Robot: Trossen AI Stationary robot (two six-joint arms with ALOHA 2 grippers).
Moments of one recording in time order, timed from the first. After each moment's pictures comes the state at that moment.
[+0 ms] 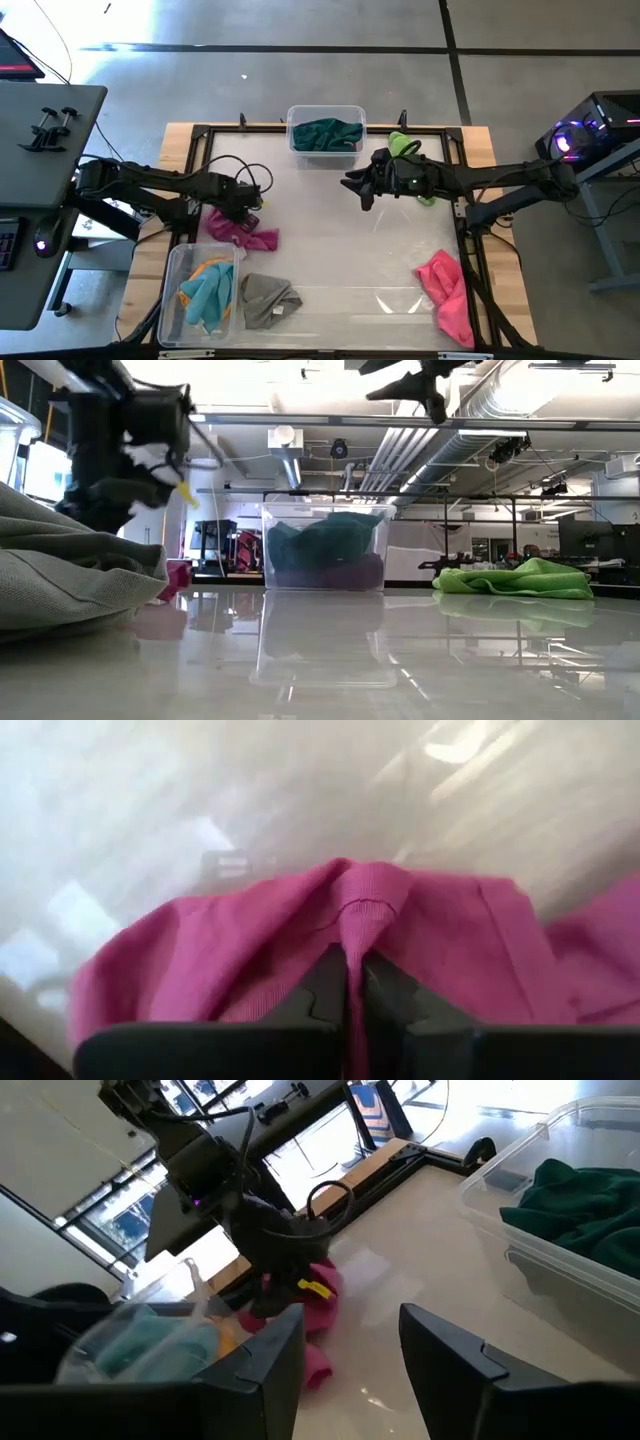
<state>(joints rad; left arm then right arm) 0.10 1.24 0.62 -0.87 -0.07 -0.78 0.00 1.23 0.98 -0.07 0.23 0.60</state>
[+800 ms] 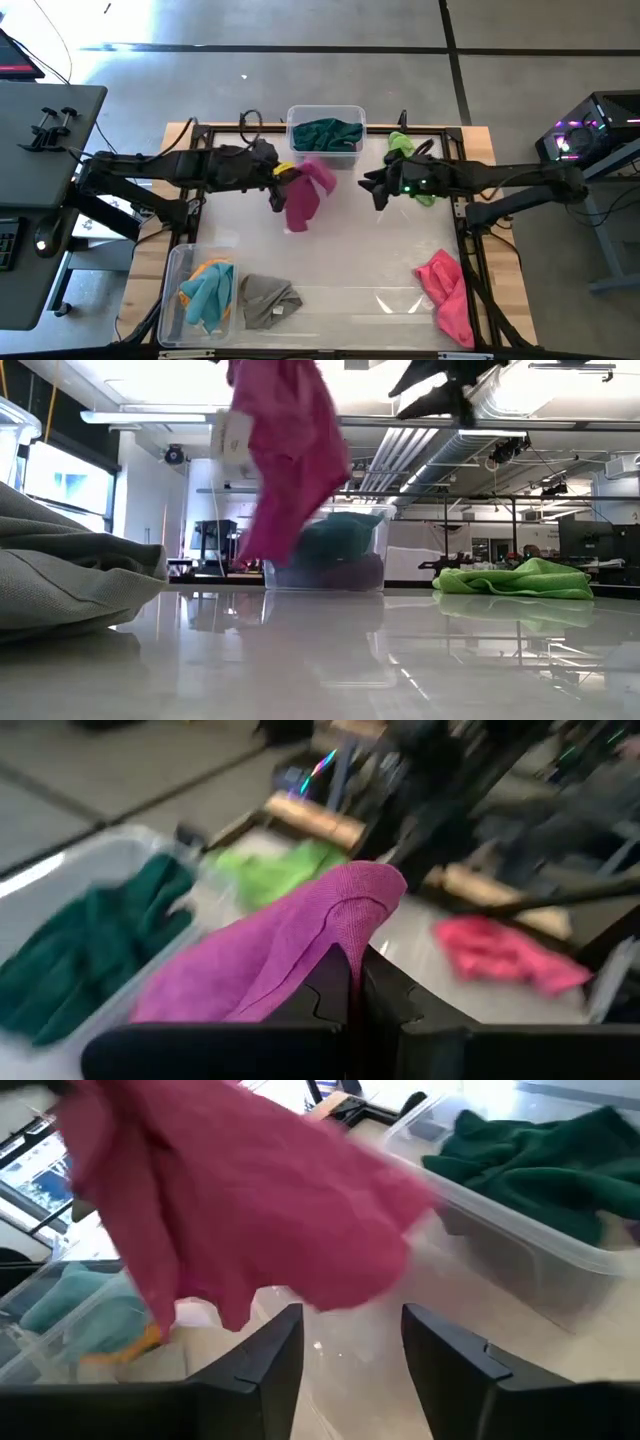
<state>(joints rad) -0.07 1.24 1.29 -0.46 -0.38 -0.37 0.00 1.15 0.98 -0.33 0.27 0.61</state>
